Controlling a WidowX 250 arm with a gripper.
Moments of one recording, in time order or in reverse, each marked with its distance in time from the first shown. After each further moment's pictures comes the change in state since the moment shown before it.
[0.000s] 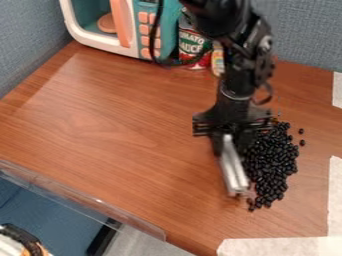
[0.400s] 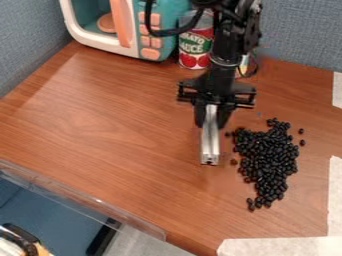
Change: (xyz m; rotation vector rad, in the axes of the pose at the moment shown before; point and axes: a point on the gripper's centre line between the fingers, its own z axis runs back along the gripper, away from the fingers) arm 0.034 0.013 0.010 0.105 0.008 -0.215
